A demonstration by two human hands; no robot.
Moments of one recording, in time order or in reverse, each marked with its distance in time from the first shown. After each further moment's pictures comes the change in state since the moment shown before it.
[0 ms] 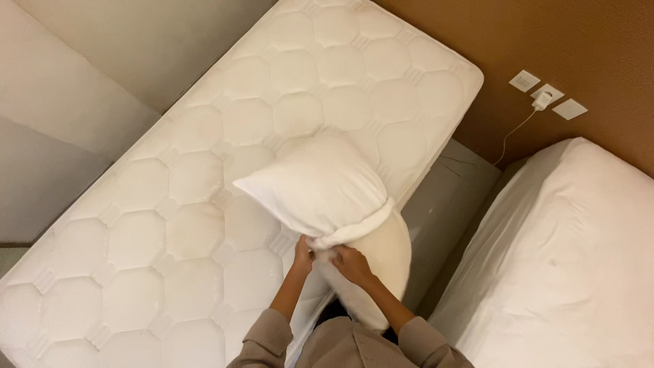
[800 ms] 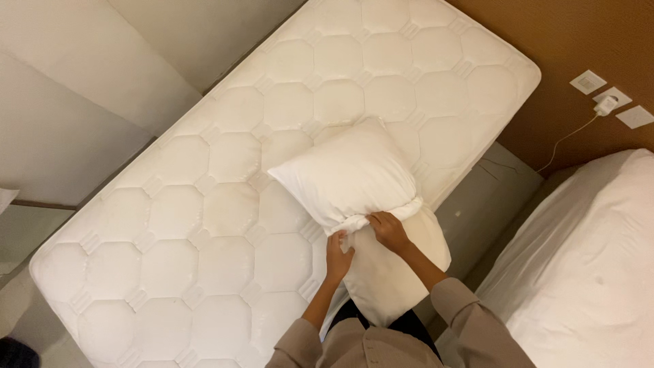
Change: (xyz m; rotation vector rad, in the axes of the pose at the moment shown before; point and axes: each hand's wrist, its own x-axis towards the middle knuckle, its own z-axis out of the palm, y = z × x) left_hand -0.061 -0.024 -0.019 0.764 0.043 0.645; right_hand 0.066 0.017 -0.035 -0.501 0.616 -0.833
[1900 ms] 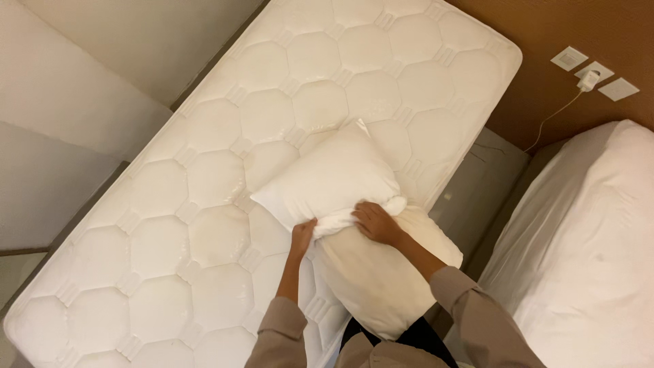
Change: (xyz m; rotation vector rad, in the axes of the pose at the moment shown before) left_hand 0.166 -0.089 -0.068 -0.193 -0.150 -0.230; right_hand 0.040 0.016 0.029 0.146 -0.023 -0.045
